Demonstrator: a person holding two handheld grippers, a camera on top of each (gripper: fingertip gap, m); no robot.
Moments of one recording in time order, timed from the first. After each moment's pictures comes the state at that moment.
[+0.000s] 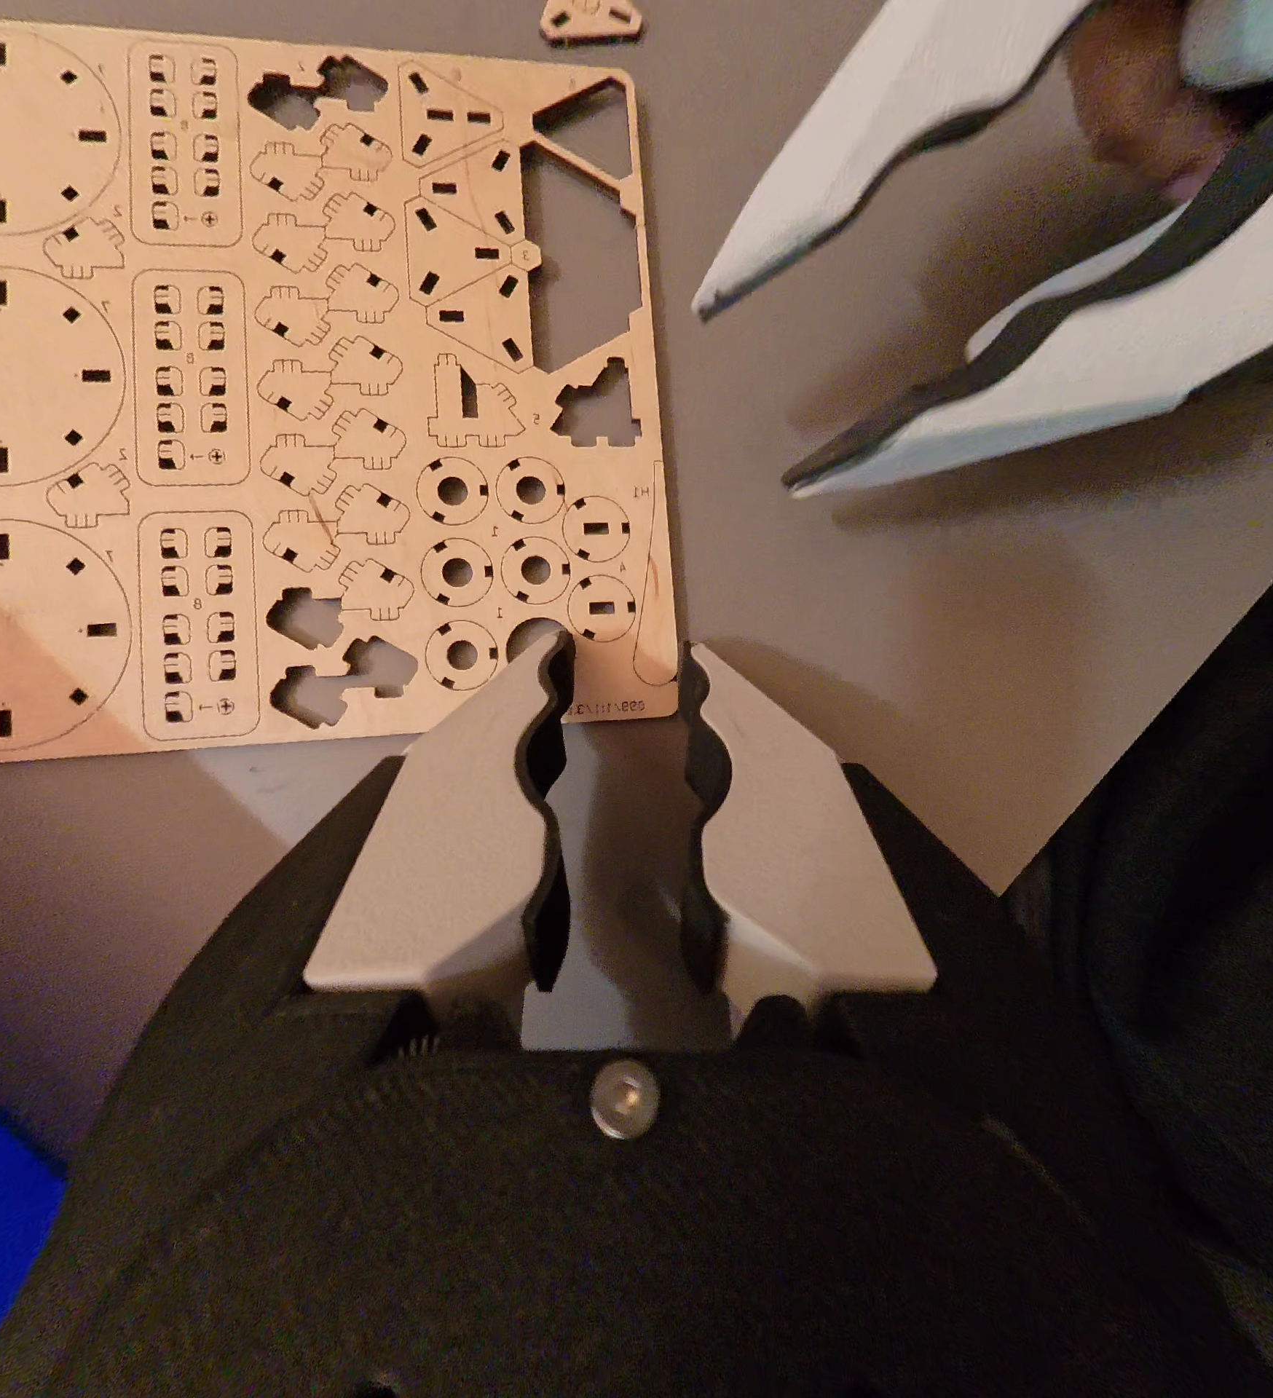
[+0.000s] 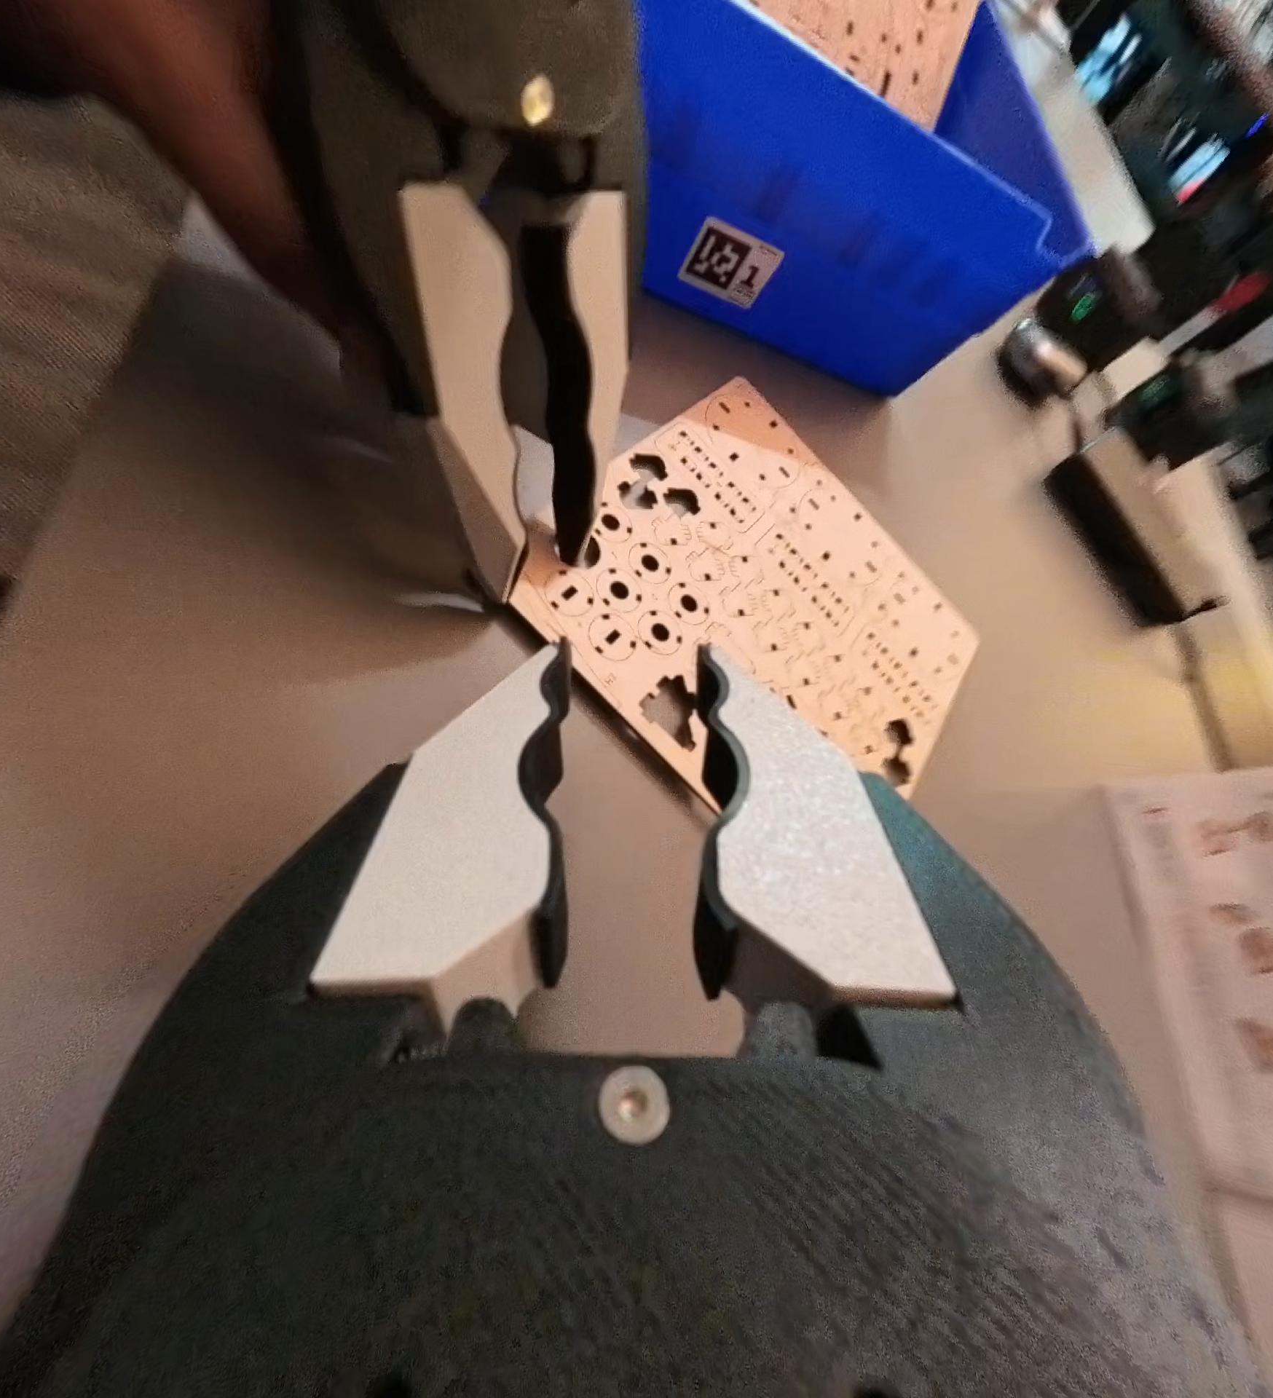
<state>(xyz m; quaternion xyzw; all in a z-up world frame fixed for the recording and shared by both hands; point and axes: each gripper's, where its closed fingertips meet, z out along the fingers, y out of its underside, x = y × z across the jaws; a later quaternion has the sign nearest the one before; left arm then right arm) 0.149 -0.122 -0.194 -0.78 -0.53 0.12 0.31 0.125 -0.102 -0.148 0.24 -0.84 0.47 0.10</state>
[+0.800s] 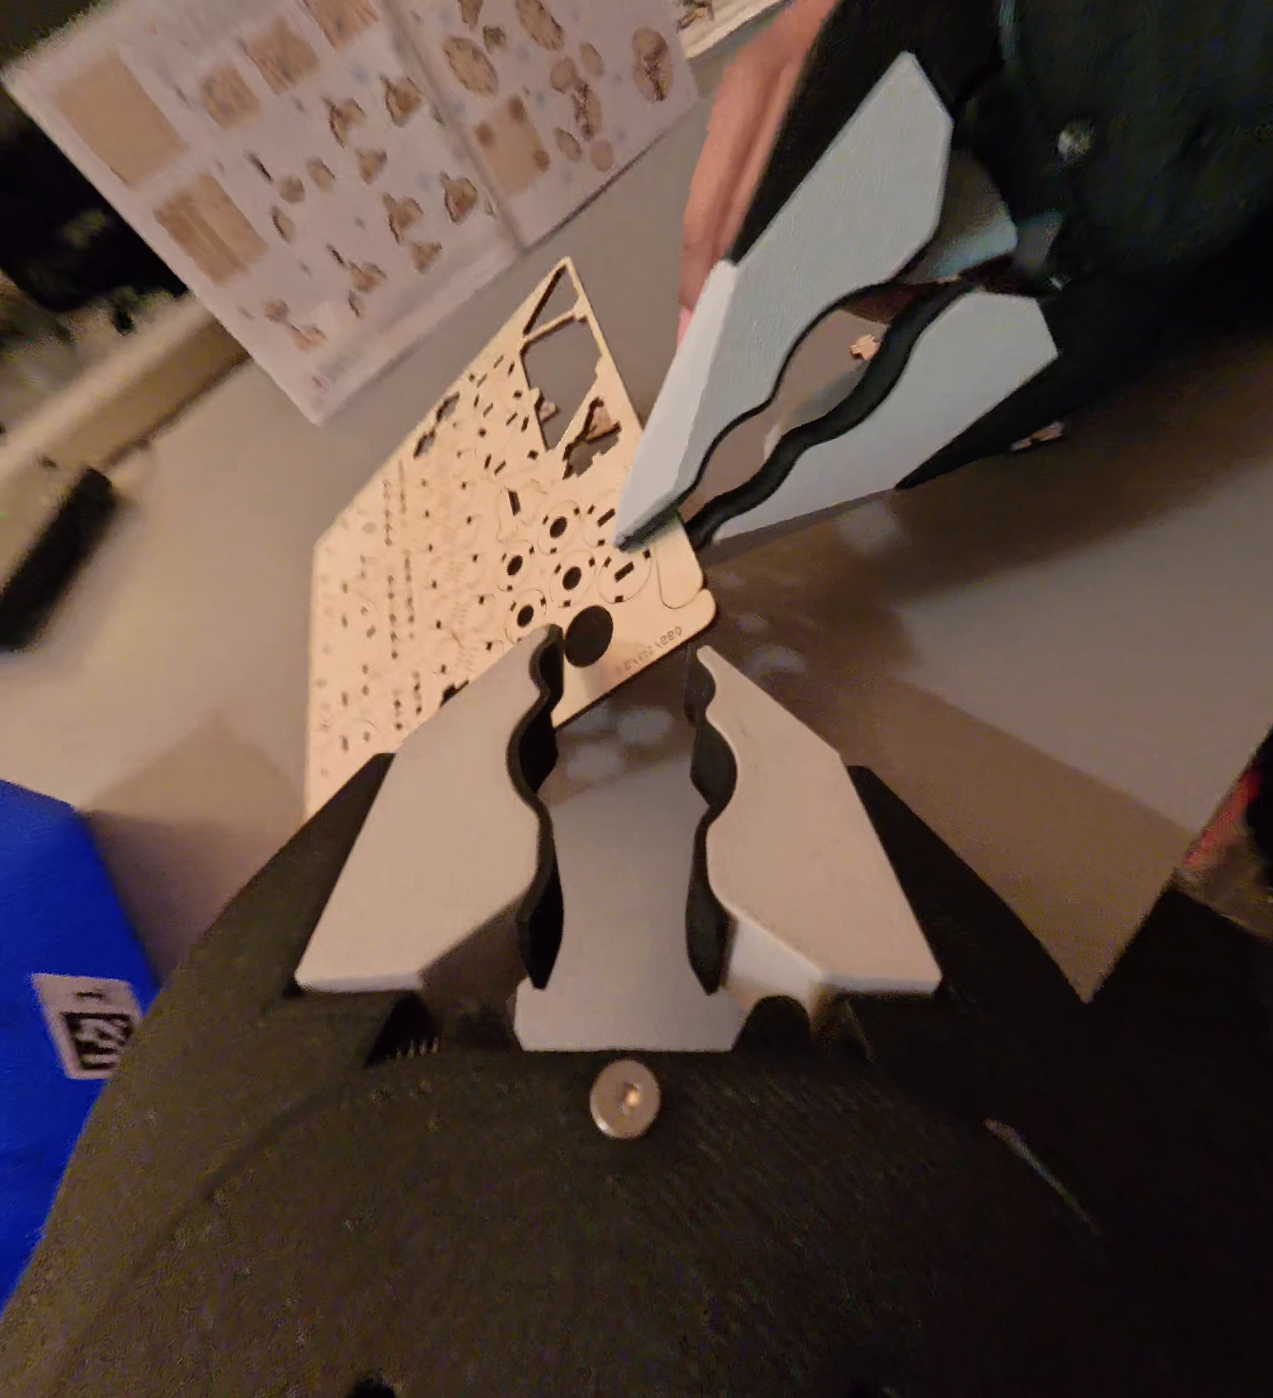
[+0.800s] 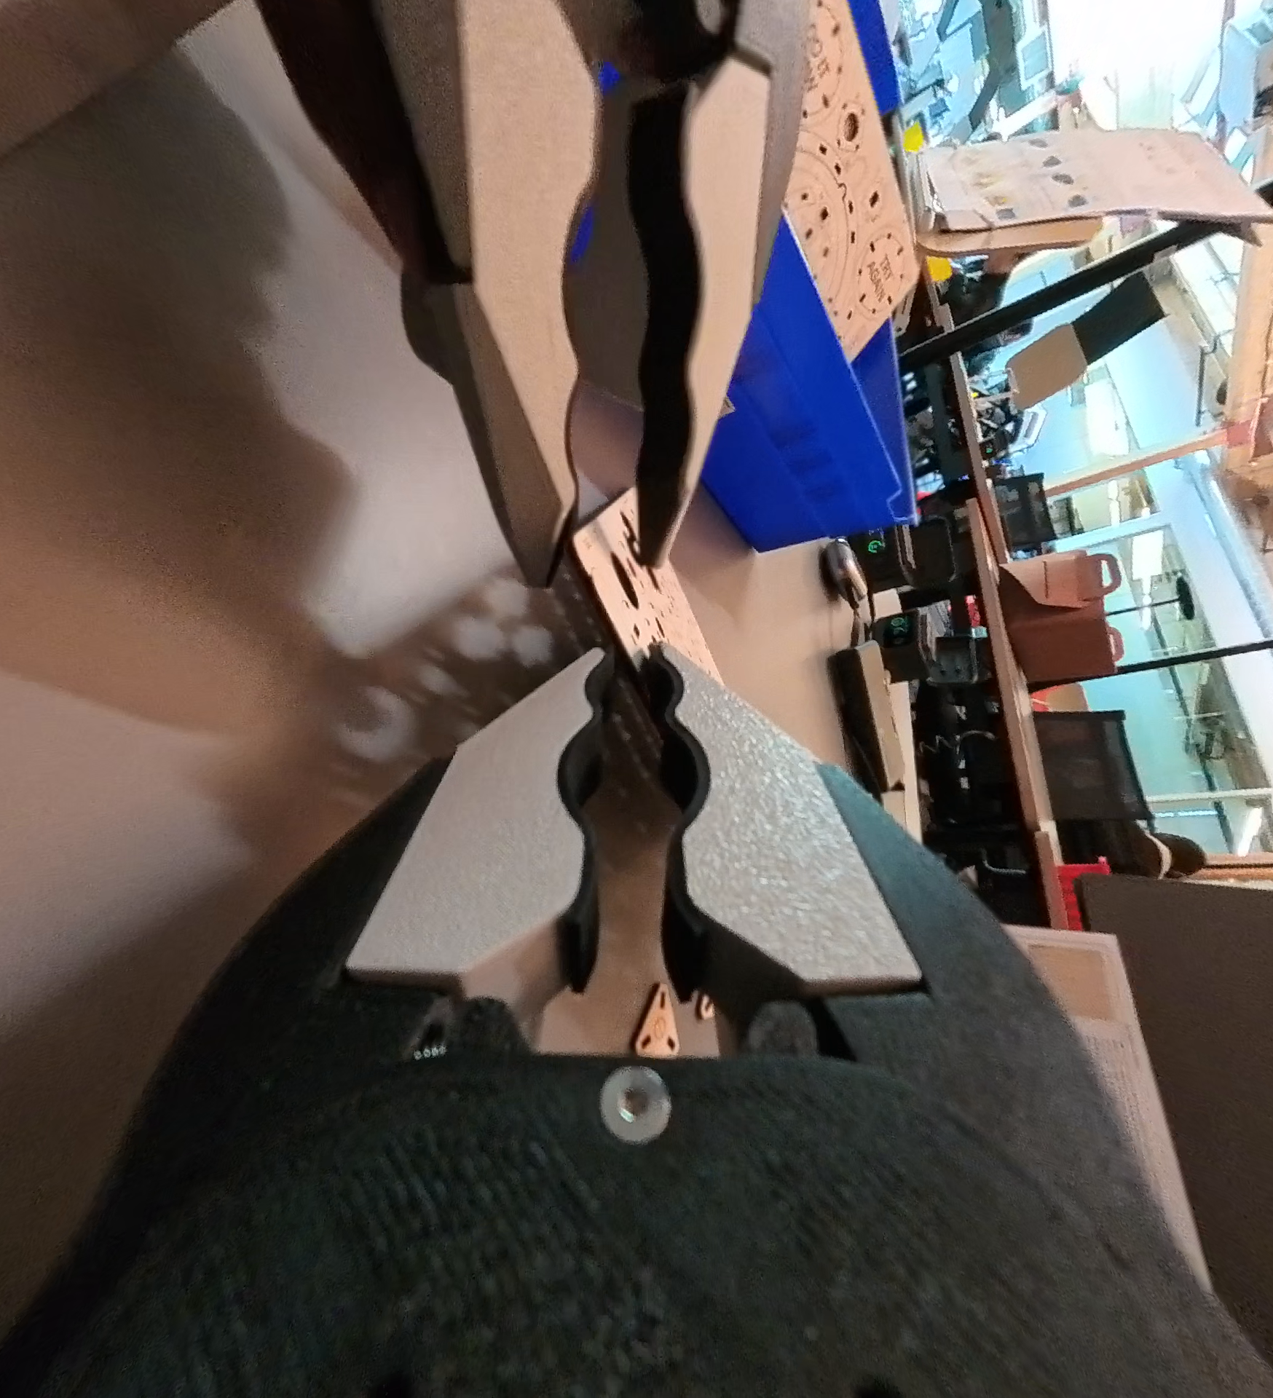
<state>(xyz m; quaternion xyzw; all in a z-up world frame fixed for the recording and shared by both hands) 0.140 -0.110 -0.138 -0.76 -0.39 0.36 0.36 0.129 -0.110 -0.129 0.41 -0.72 0.48 0.28</state>
